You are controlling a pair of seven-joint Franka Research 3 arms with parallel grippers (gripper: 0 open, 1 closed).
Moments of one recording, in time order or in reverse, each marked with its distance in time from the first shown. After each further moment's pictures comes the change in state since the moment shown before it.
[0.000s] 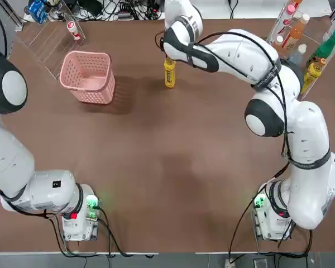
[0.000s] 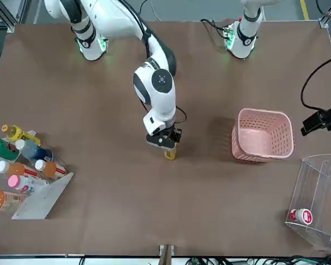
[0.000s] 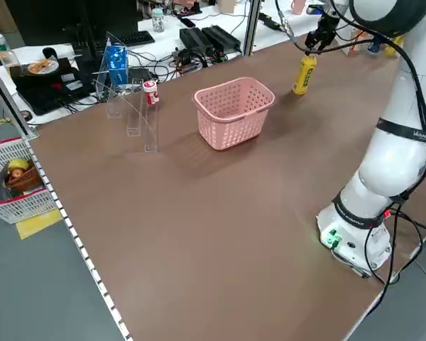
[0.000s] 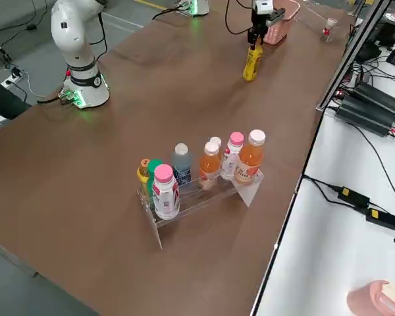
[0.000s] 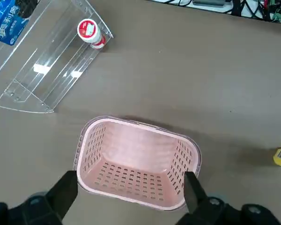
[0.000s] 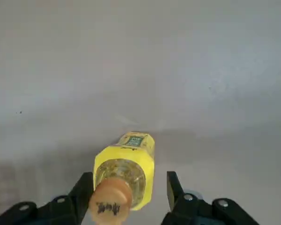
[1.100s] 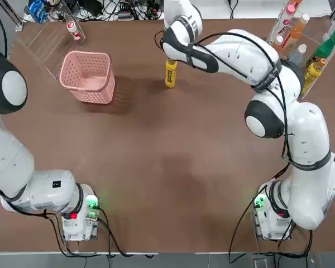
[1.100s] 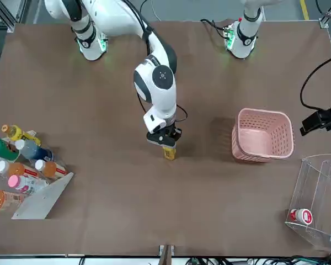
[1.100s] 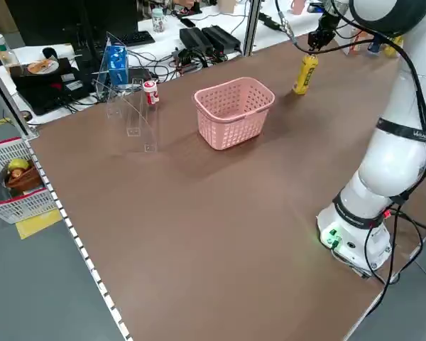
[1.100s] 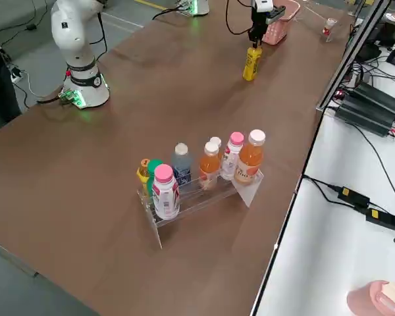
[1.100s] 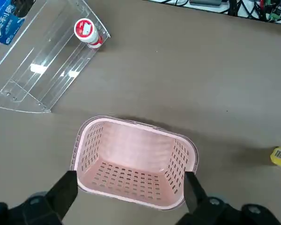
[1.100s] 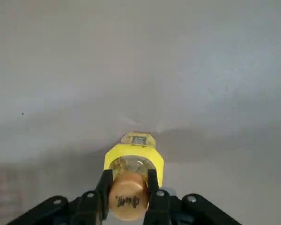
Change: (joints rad) left arm 0.000 -0.001 -0.001 0.000 -0.010 0.000 0.000; right arm 0.018 -0.006 -0.026 -0.003 0.010 0.000 0.005
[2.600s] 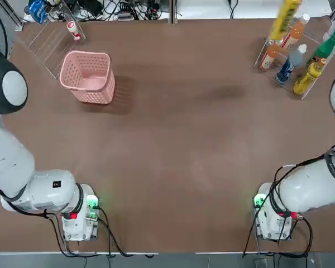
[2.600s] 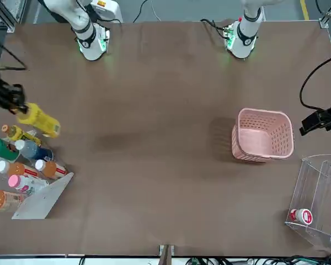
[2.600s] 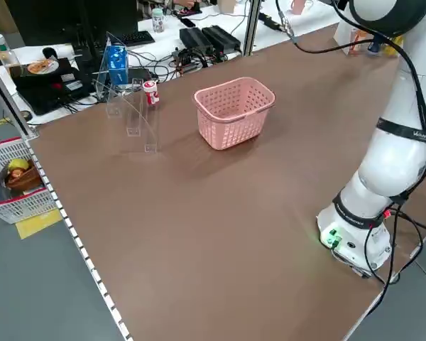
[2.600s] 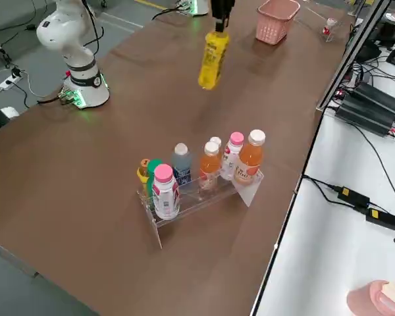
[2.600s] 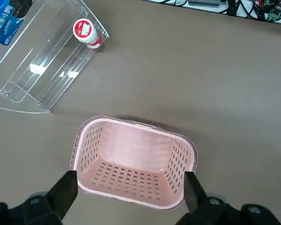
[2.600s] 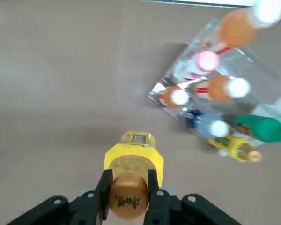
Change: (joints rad) left arm -0.003 0.000 -0.001 0.001 0.000 0.000 0.000; right arm -0.695 -0.615 -0.064 -0.121 0.004 -0.602 -1.138
